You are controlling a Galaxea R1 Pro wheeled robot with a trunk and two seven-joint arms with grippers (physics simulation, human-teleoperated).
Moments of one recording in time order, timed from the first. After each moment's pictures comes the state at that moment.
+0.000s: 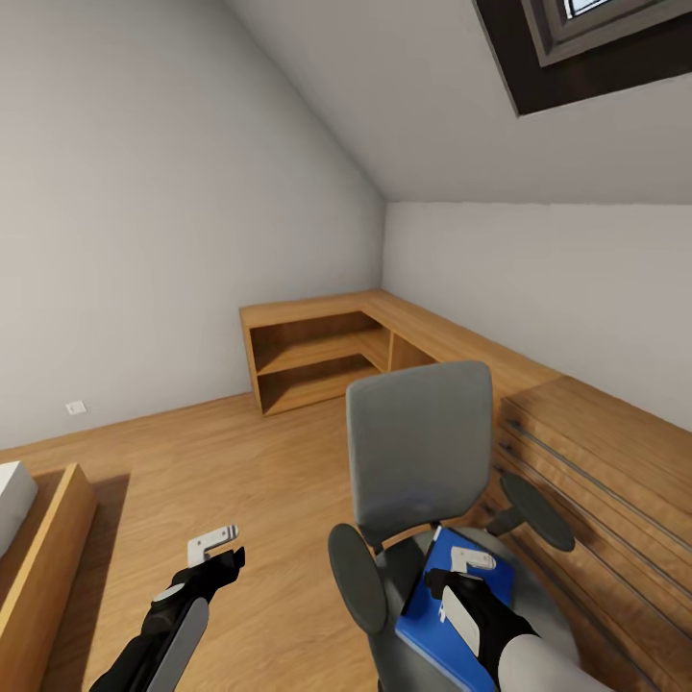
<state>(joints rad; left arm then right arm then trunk) -0.26 0.03 -0.09 -1.14 0.45 0.38 0.37 -0.61 0.07 0.06 -0.34 -0.22 0.21 -0.30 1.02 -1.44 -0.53</state>
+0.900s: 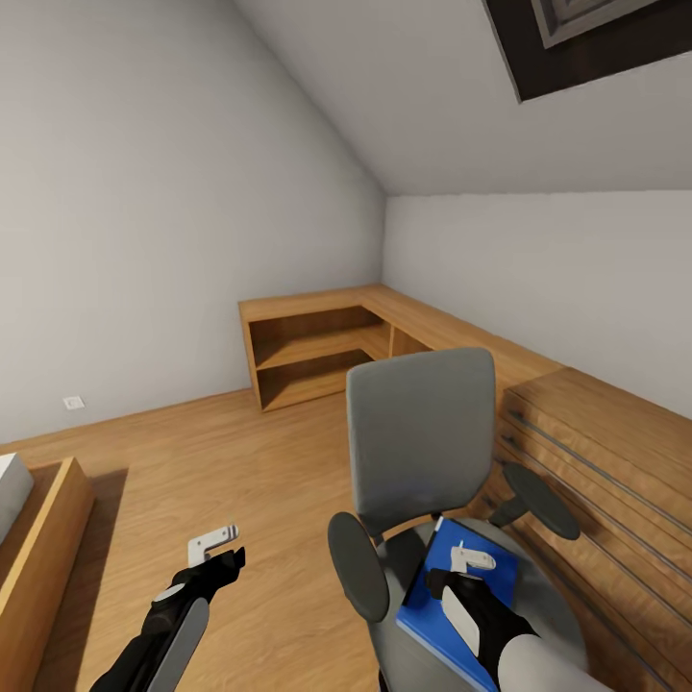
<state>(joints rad) -0.26 0.03 -0.09 -1.14 0.45 0.38 0.37 -0.61 0.07 0.06 -0.34 -0.22 0.21 -0.30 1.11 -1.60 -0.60</state>
